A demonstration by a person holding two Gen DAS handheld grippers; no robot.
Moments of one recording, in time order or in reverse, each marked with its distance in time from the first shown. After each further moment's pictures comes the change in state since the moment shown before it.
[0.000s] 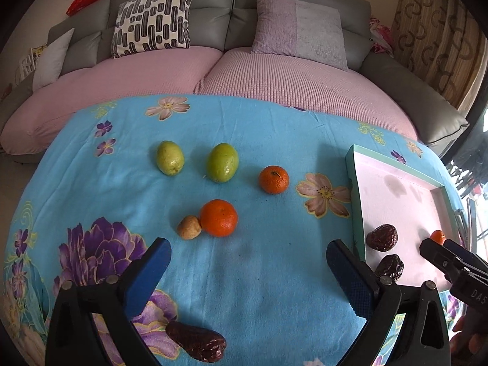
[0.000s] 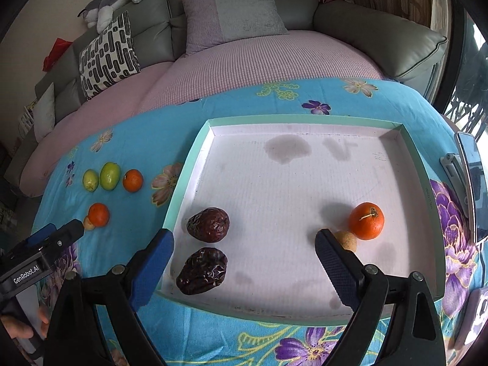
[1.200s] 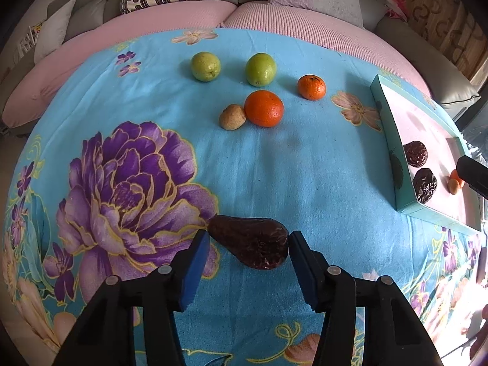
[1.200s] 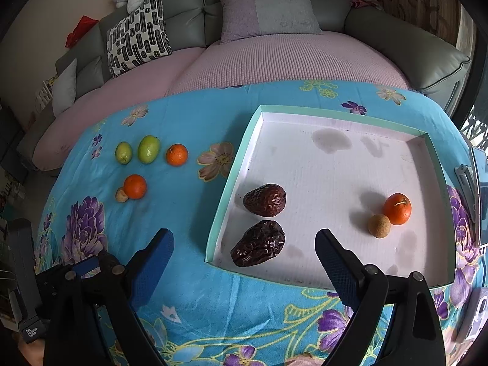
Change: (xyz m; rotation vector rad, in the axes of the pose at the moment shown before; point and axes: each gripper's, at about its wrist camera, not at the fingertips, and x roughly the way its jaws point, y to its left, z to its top) left arm 0.003 0.034 -0.071 -0.013 0.190 0.025; right arm -0.013 0.043 -0.014 -0.093 0.042 0.049
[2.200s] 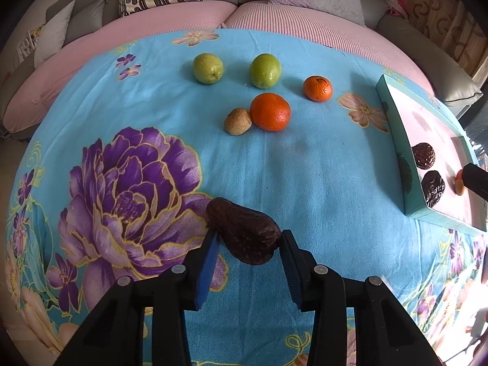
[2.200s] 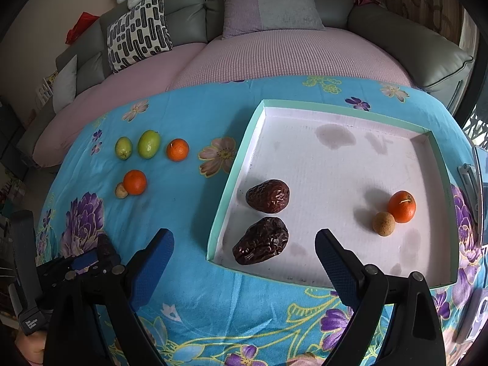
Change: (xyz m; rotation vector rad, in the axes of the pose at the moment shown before) left arm 0.007 0.009 0.005 0.016 -0.006 0.015; right arm 0.005 0.003 -0.001 0.000 0.018 0.002
